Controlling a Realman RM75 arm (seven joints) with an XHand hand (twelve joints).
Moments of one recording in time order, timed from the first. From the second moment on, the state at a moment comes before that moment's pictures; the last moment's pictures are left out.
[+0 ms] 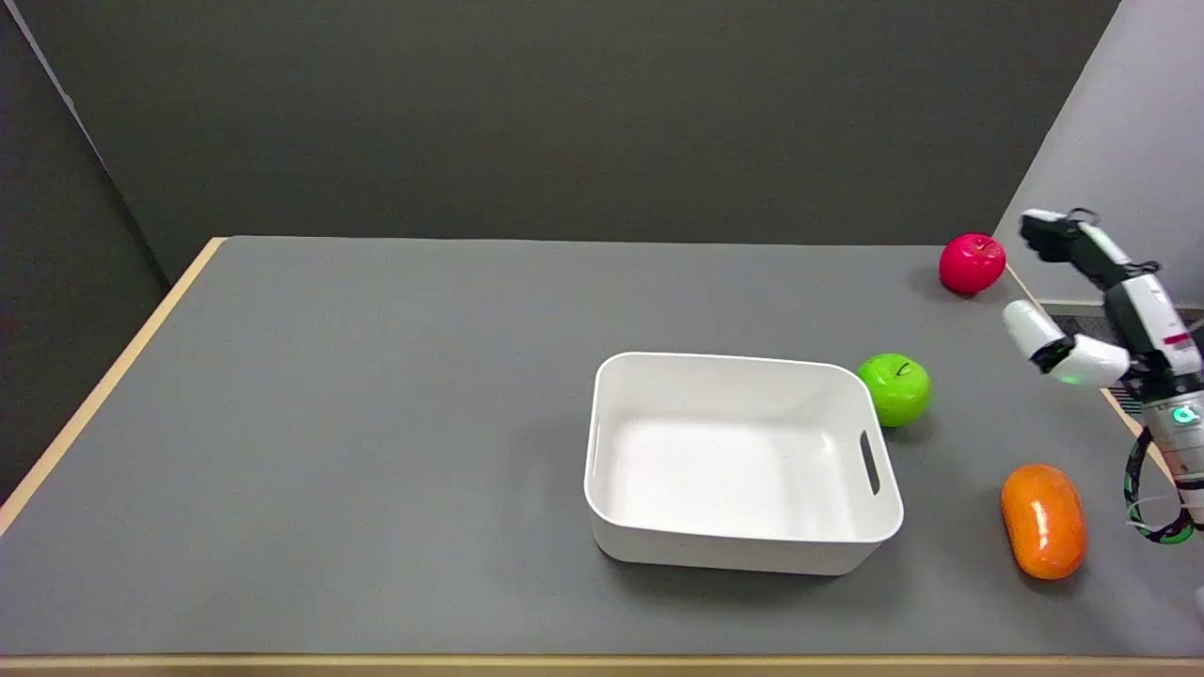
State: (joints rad) arm -0.06 -0.76 -1.67 0.42 0.57 1.49 1.37
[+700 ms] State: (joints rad) arm -0.23 -0.63 -1.51 0.64 0.09 1.42 1.31
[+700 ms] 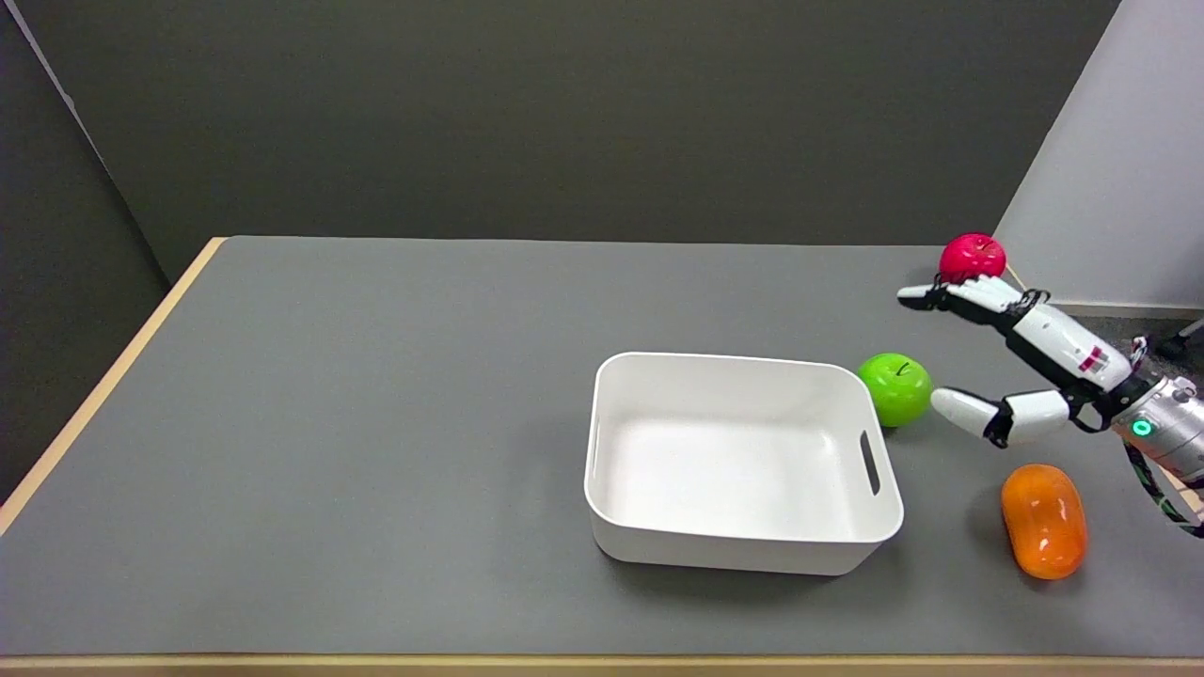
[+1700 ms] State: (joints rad) arm -0.16 -0.59 -1.42 0.61 -0.17 1.19 1.23
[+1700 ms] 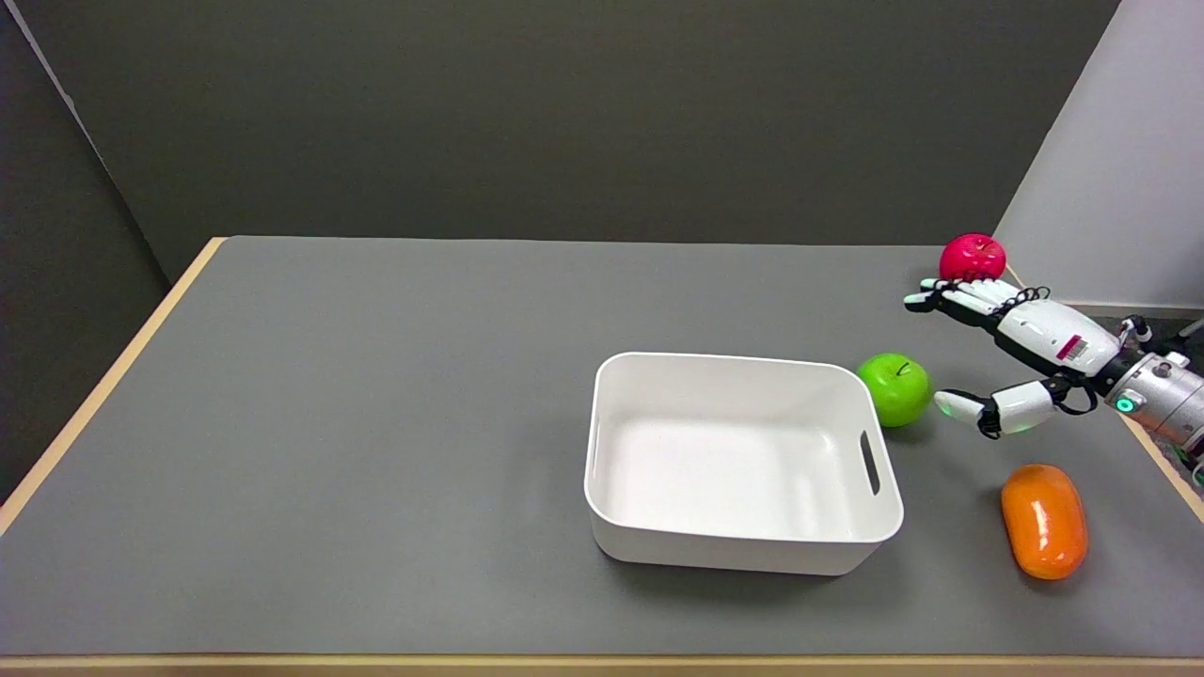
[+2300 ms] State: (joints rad) arm -0.13 -0.61 -1.49 0.64 -0.21 1.10 1.23
